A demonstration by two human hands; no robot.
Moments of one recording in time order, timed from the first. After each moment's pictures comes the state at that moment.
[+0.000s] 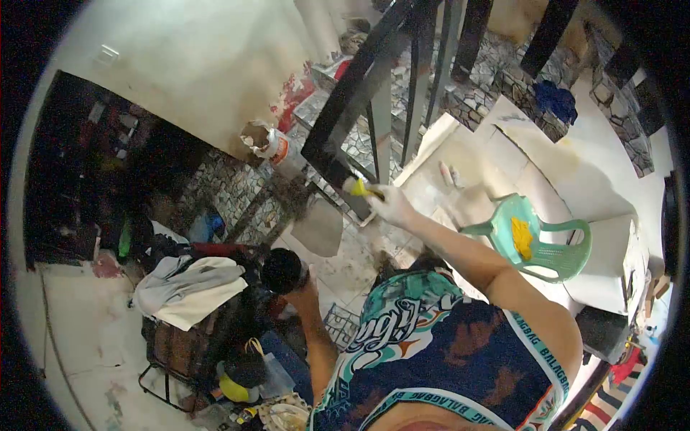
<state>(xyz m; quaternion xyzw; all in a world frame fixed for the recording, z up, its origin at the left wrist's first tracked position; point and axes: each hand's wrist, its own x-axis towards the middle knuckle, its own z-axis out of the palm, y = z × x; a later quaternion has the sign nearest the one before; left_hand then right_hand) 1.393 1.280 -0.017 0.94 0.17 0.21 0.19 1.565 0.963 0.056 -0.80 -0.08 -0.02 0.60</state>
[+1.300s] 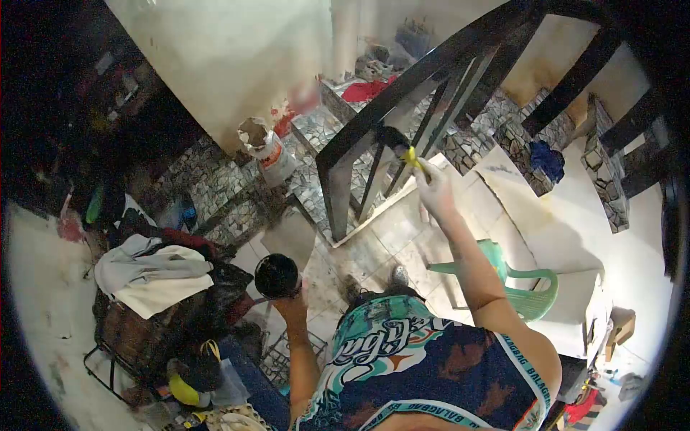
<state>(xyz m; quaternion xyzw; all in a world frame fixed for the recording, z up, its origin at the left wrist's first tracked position) 1.403 1.257 -0.026 0.86 0.14 0.27 0.42 1.634 0.881 0.106 -0.86 -0.09 -0.21 0.46</state>
